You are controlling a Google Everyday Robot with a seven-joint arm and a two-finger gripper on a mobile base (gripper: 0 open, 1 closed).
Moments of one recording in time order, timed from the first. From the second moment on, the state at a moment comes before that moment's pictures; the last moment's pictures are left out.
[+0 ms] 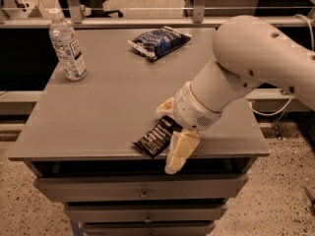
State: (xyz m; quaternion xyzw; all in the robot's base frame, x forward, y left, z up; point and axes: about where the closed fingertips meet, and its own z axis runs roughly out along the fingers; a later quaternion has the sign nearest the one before) arm 0.435 -0.031 0.825 -0.72 0.64 0.18 0.20
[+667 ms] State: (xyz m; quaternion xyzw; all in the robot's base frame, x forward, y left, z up) arm 0.436 -0.020 0.818 -0.70 0.66 0.19 0.19
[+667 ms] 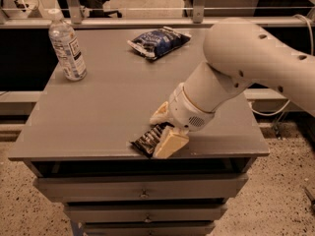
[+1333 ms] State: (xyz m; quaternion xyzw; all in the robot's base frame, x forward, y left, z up) arm 0.436 -0.020 0.823 -0.70 0.66 0.19 0.19
